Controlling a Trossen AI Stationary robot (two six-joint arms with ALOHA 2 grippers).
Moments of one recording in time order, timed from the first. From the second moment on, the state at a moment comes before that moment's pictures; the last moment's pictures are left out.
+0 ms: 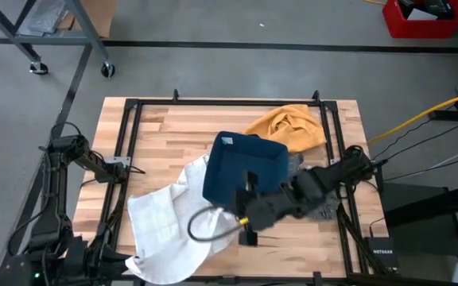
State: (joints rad) left arm -1.41 1.56 1.53 0.07 -1.57 -0.41; right arm 0.49 1.98 2.35 -1.11 0.35 0.38
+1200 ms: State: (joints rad) left arm -1.11 1.35 1.53 -0.27 -1.57 0.11; right arm 0.33 1.97 2.35 -1.21 0.19 0.12
